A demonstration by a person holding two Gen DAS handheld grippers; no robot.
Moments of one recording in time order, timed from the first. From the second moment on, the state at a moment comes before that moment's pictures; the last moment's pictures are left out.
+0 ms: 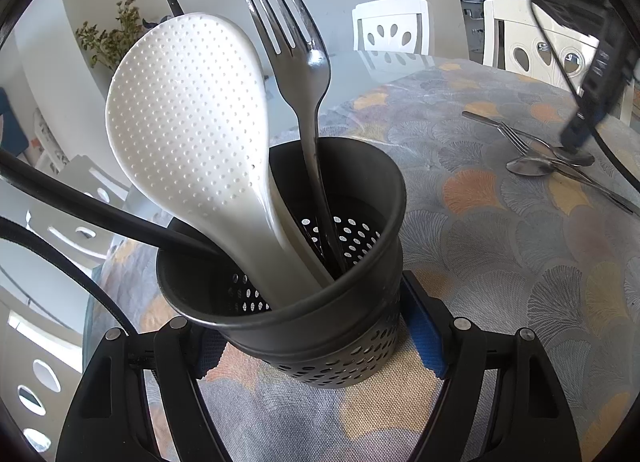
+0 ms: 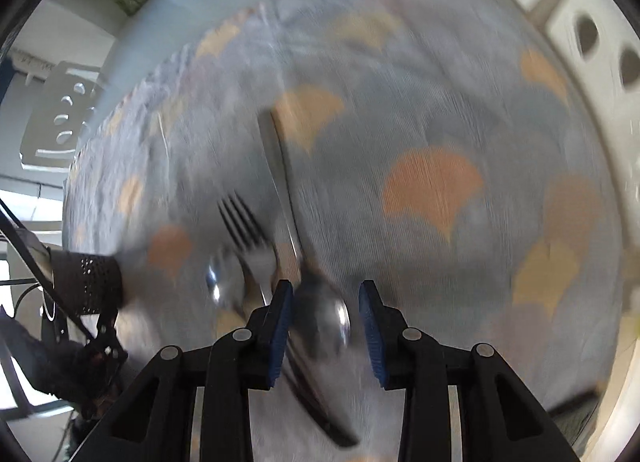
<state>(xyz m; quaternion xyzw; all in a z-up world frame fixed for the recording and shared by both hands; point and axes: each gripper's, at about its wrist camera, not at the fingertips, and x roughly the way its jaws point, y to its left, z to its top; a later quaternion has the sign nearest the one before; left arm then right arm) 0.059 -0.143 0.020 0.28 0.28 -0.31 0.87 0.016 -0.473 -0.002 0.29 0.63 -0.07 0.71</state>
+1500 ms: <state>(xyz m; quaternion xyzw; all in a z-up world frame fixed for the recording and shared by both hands) 0.059 -0.154 0.016 0.28 0.29 -0.30 0.86 0.086 -0.566 0.001 0.50 0.46 -0.36 0.64</state>
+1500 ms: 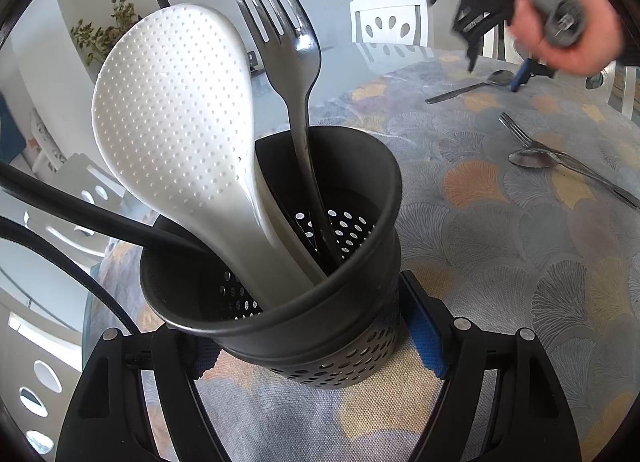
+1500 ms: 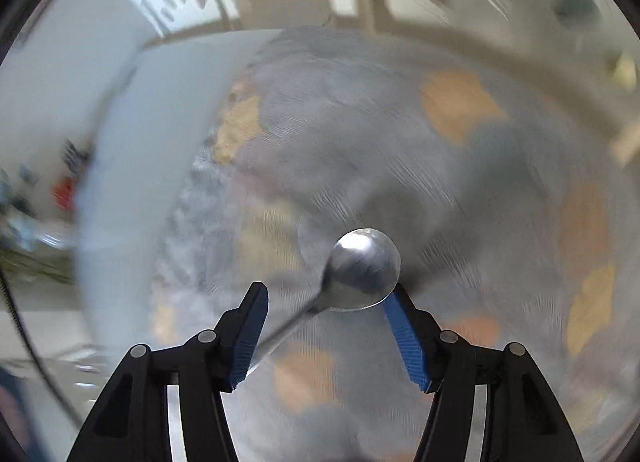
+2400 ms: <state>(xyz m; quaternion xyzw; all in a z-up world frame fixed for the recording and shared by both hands) 0.062 -0.151 0.017 0.28 0.30 -0.30 0.86 0.138 -0.530 0.017 0.33 0.53 -0.13 0.77</state>
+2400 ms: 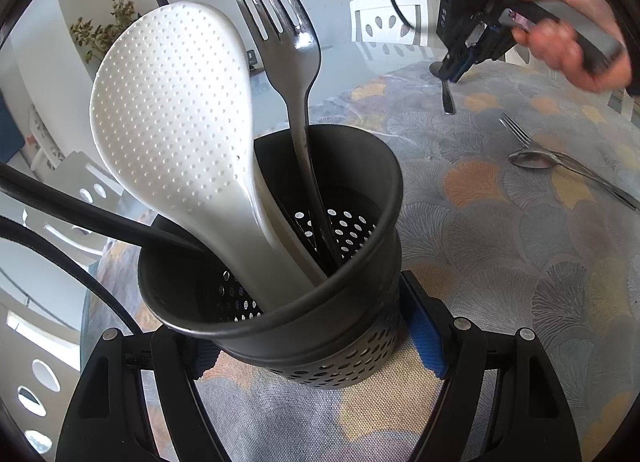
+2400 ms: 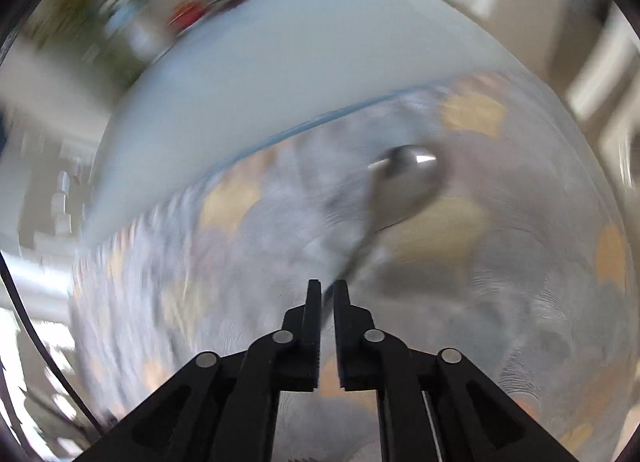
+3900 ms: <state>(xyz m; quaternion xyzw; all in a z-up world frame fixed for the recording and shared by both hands) 0.063 -0.156 0.012 0.29 0.30 -0.30 0.86 0.091 -0.471 0.155 0.21 0.35 -0.18 0.90</state>
